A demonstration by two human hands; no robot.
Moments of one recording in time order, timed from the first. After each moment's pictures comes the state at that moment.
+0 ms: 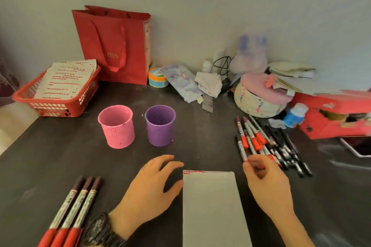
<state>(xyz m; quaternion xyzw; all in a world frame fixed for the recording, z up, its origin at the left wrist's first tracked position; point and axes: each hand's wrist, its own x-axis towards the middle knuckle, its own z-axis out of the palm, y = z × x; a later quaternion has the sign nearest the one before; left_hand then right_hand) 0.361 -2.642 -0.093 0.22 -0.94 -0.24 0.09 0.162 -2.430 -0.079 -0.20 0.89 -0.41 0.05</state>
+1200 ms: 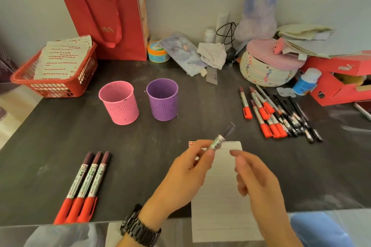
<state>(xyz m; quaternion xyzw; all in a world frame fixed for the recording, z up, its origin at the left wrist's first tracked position) 0.351 -2.572 -0.068 0.16 -0.75 -0.63 0.12 0.263 -2.422 -0.075 -0.19 0.73 -0.63 0.18</state>
